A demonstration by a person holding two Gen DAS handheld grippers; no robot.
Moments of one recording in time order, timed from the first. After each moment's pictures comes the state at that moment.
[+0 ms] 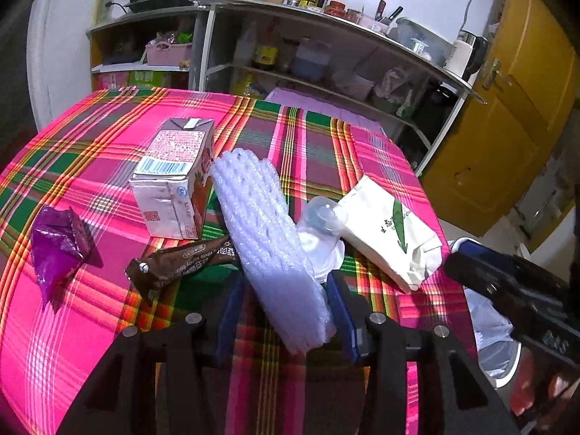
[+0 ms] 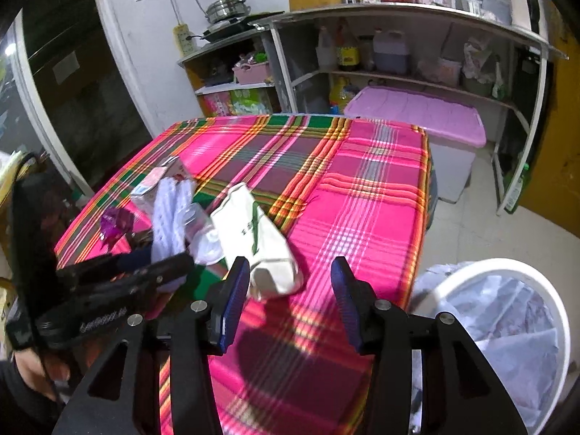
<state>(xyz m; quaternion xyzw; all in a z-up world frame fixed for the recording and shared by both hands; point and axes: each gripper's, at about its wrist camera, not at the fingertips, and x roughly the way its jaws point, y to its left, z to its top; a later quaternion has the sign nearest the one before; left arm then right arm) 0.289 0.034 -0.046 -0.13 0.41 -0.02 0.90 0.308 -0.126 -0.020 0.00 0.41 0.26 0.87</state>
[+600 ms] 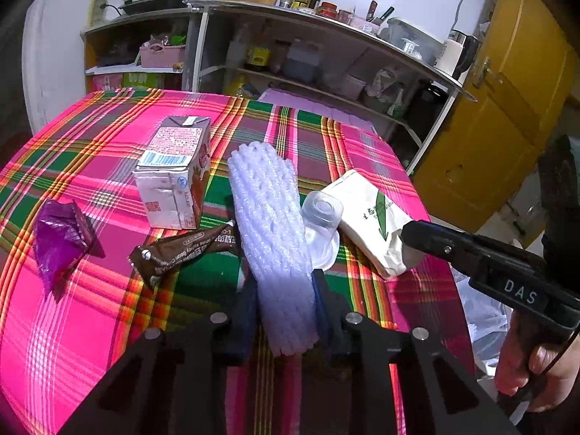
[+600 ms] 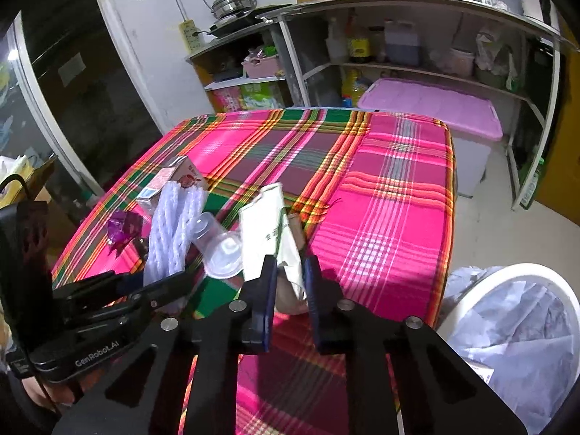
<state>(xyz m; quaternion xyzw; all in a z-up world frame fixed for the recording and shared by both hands) 0.271 0.036 -0.042 -0.13 0.40 -0.04 0.90 0.315 -0.110 -0.022 0.01 0.42 0.29 0.86</state>
